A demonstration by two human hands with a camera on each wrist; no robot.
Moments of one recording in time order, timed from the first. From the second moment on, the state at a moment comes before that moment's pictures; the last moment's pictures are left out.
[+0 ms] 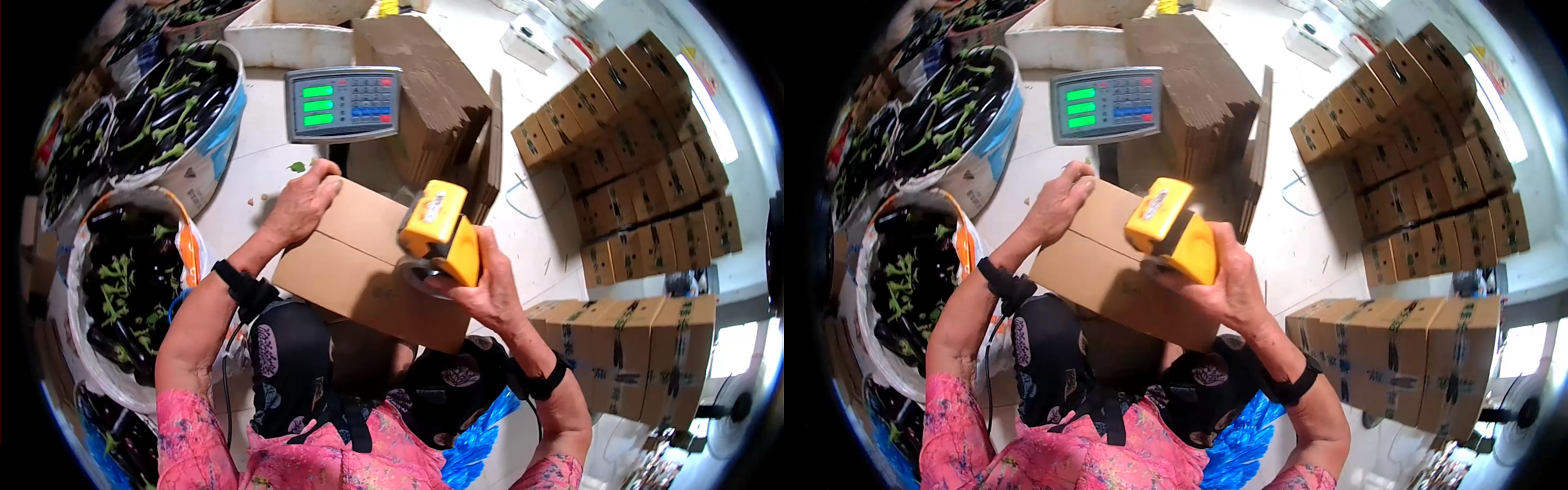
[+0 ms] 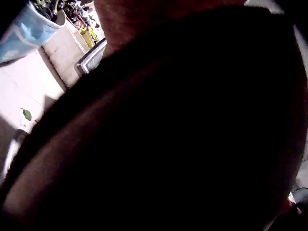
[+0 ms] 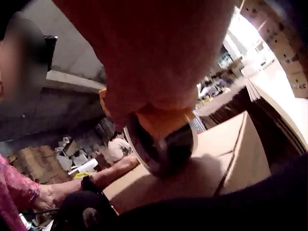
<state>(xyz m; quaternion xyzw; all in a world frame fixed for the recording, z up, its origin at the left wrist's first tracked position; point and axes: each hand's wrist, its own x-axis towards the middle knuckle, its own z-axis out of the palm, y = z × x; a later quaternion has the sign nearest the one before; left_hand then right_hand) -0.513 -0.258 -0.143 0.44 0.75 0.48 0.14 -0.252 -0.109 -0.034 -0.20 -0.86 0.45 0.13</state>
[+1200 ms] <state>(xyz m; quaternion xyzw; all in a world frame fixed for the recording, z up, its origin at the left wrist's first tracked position) -0.477 -0.271 -0.084 0.28 0.46 0.65 0.54 -0.273 -0.119 -0.037 -0.15 -0.95 0.25 0.08</state>
